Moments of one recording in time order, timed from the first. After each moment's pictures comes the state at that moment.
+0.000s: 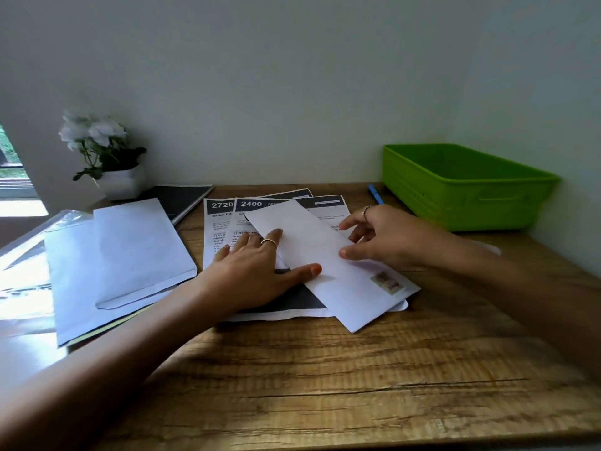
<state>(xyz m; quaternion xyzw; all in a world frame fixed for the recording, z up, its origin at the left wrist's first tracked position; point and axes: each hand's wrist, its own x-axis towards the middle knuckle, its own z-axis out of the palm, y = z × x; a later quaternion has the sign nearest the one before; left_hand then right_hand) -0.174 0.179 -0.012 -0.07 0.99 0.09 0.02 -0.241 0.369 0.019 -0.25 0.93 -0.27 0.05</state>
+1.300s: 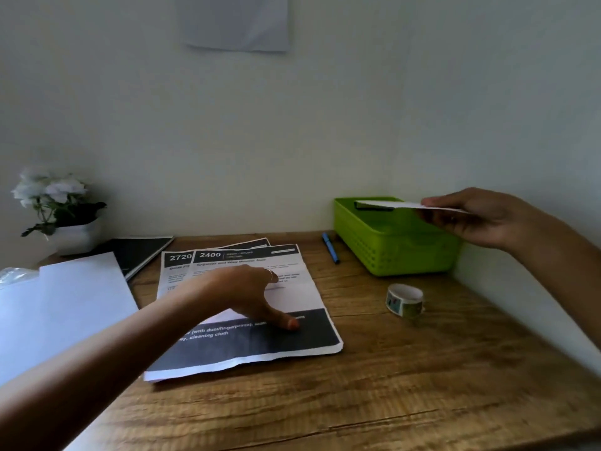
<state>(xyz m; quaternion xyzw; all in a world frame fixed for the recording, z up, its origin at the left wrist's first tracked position) -0.210 0.218 0.036 0.04 0.99 0.01 0.13 -0.279 0.520 0.097 -0.04 0.65 -0.76 0.06</state>
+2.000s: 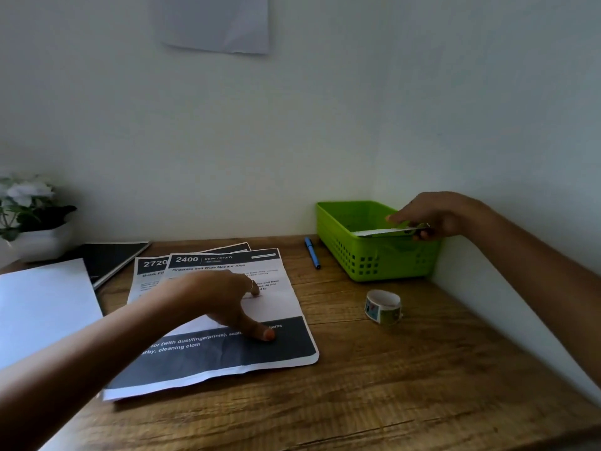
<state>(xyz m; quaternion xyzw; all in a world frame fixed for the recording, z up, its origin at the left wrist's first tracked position) -0.218 0.225 0.038 0.05 0.98 -0.04 0.16 -0.315 0.514 0.106 0.05 0.91 -0.41 0.04</state>
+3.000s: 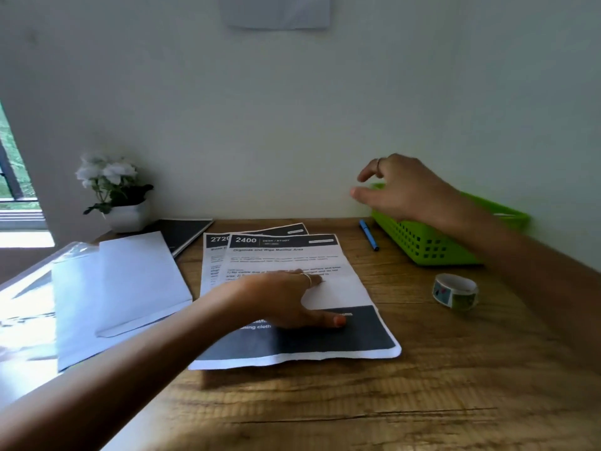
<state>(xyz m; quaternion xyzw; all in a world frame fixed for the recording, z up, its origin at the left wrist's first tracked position) -0.186 0.220 0.019 0.06 0.99 0.04 0.12 -0.248 0.391 0.102 -0.22 0.93 -0.21 -0.21</state>
